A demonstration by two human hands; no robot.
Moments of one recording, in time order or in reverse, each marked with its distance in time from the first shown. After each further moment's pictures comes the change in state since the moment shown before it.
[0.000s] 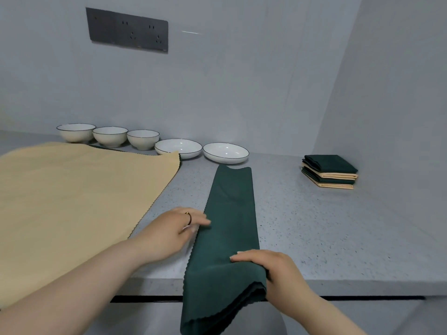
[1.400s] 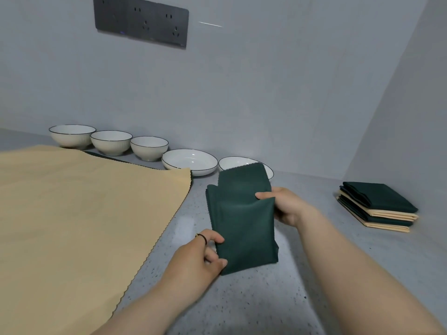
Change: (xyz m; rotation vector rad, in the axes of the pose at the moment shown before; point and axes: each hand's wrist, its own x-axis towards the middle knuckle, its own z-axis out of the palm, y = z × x) left_hand 0.080 -0.046 0.027 -0.489 0.262 -0.280; right_hand 0.241 0.080 -0.034 0.803 -0.075 0.693
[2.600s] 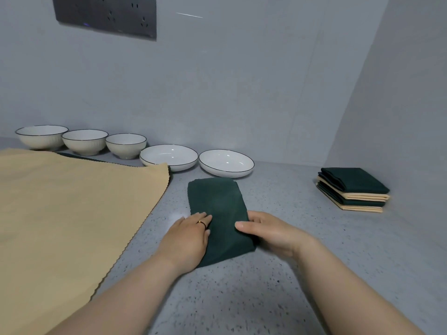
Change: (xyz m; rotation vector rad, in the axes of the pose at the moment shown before) left_hand 0.043 0.011 0.022 0.788 -0.143 0.134; right_hand -0.055 0.046 -0.008 -0.166 -0.310 -0.044
